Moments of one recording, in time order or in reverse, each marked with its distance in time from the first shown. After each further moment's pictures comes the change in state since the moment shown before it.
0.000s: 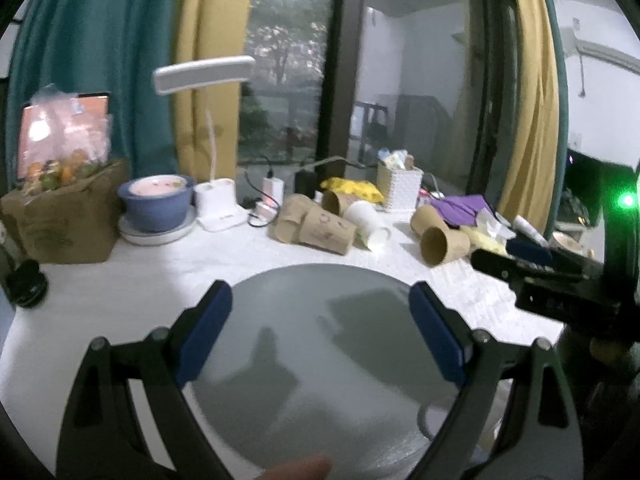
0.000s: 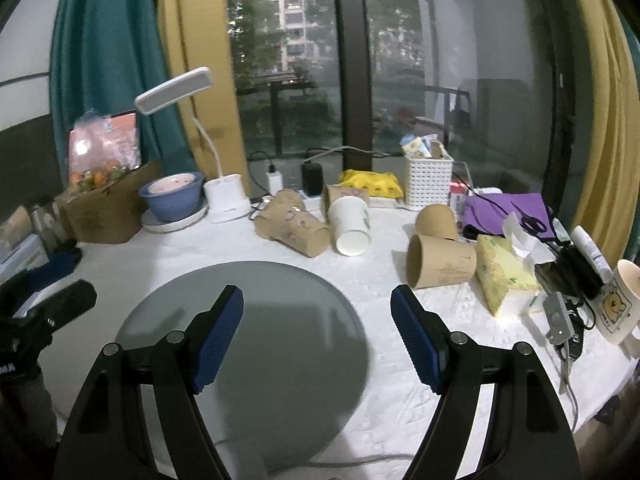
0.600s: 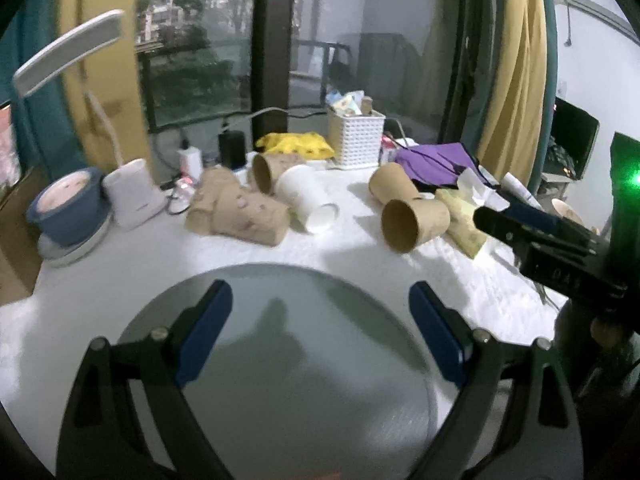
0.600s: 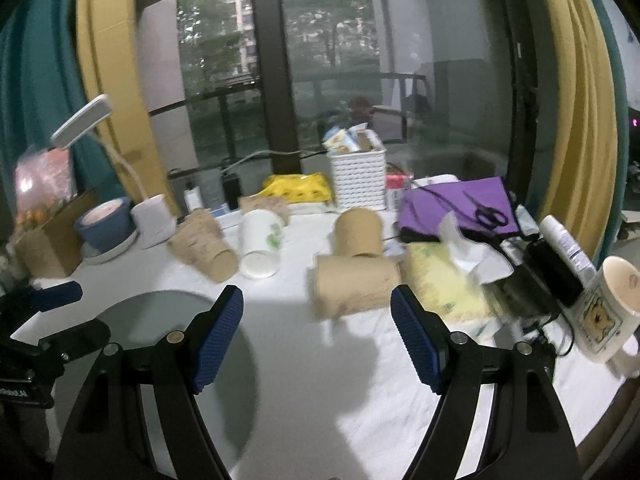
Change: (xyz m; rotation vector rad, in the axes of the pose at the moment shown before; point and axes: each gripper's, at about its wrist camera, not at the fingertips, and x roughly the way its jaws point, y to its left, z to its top) left arm 0.120 -0.076 0.048 0.088 0.230 -0.101; right arm 0.044 -0.110 0.023 0.108 0.009 -0.104
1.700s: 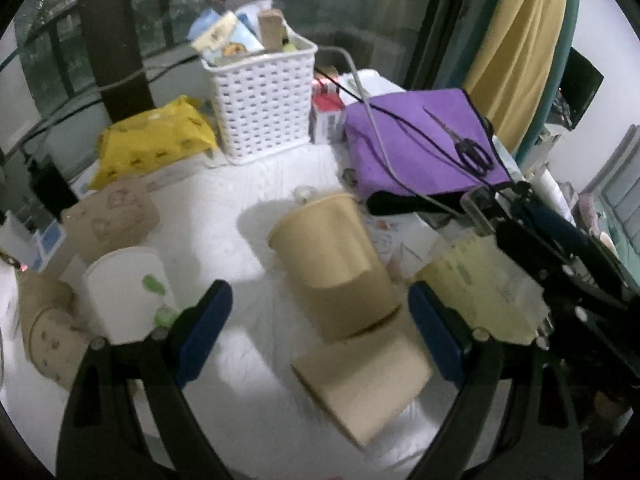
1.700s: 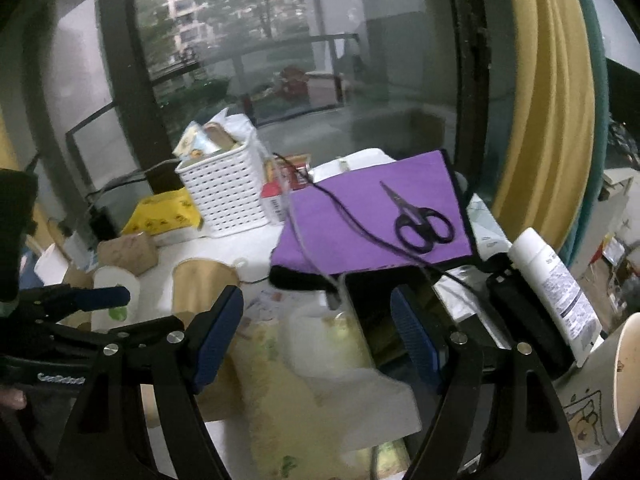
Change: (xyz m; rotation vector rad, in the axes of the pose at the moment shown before) left arm 0.239 -0.096 0.128 0.087 0.368 -0.137; right arm 0.115 -0.138 0.054 0.171 0.133 -0.155
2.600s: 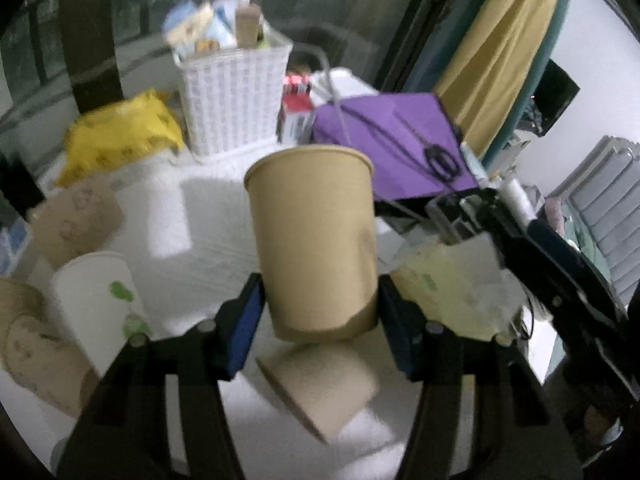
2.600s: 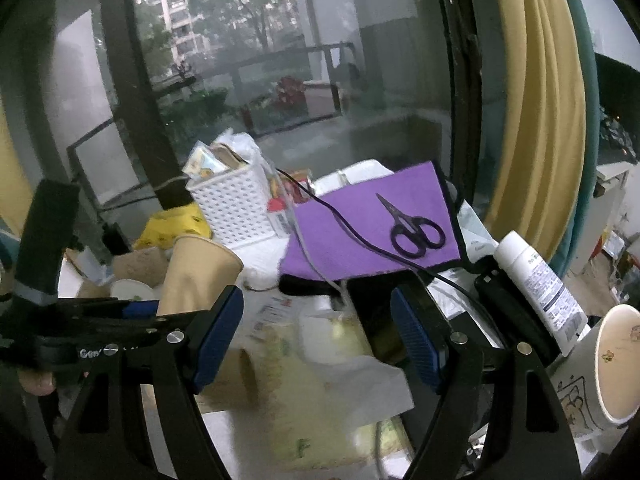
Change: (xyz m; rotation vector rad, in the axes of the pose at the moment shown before) left arm -0.012 0.003 -0.002 -0.013 -0.014 -0.141; right arm -0.031 0.007 0.005 0.024 -0.041 0.019
